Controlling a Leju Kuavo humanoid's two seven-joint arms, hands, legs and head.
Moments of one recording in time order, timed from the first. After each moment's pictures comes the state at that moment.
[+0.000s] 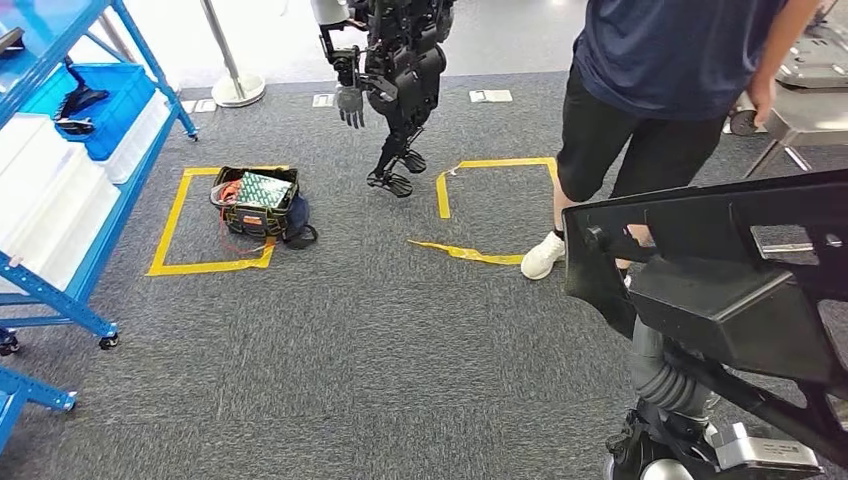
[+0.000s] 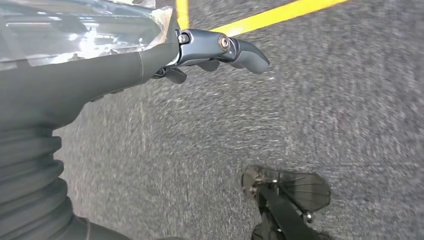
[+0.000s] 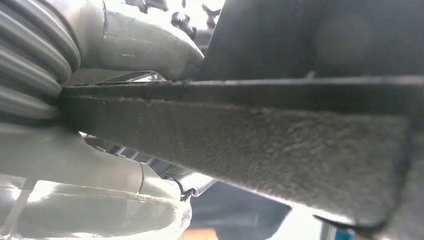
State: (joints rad) left arm -0.06 -0.09 1.06 -0.19 -1.02 0.15 -0.26; right arm 0.11 -0.02 0.16 -2.00 0.15 -0.42 -0.43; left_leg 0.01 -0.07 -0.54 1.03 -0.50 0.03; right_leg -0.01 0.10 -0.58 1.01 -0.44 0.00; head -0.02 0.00
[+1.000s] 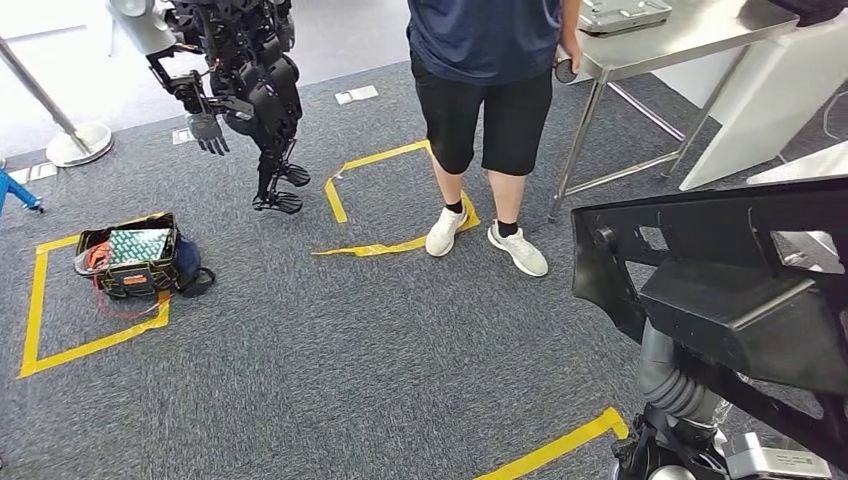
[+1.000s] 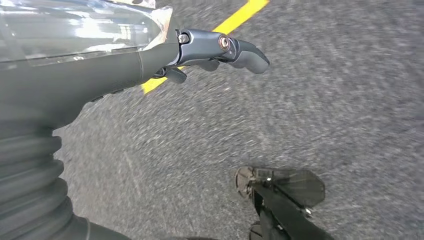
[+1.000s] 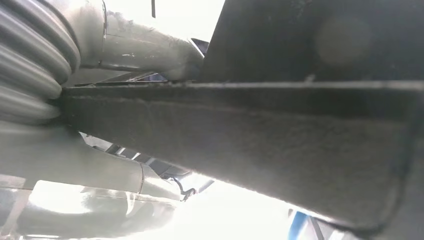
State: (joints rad) left arm -0.06 -0.09 1.04 -0.19 -1.02 0.13 -0.29; right arm 0.13 -0.02 0.14 -2.03 0.15 -0.43 -0.43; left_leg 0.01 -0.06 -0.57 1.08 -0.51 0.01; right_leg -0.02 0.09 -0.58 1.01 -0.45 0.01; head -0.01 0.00
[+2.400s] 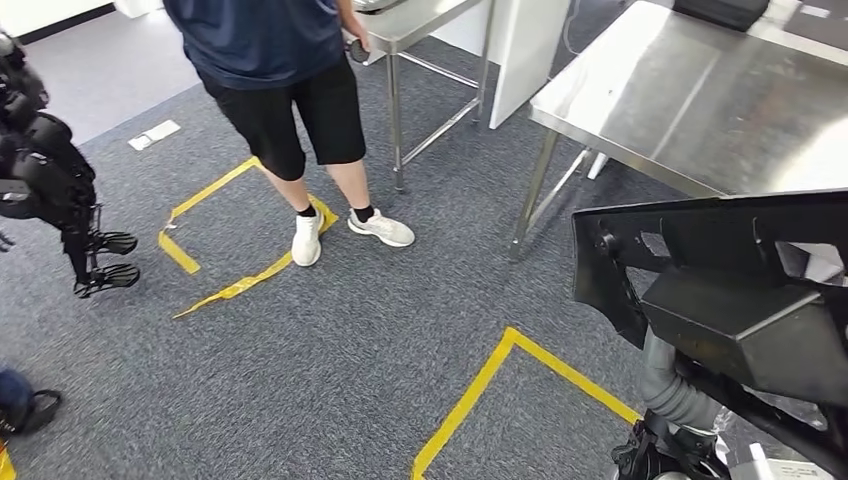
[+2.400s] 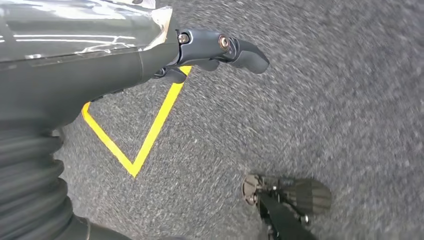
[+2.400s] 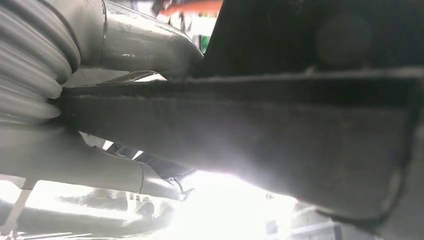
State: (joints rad) left arm -0.05 -0.08 1.04 -0.19 -1.02 0.12 -0.29; right arm 0.14 -0.01 0.15 -2.03 0.14 -0.43 -0.45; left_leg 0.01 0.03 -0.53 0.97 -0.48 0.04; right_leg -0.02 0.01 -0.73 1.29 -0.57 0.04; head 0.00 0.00
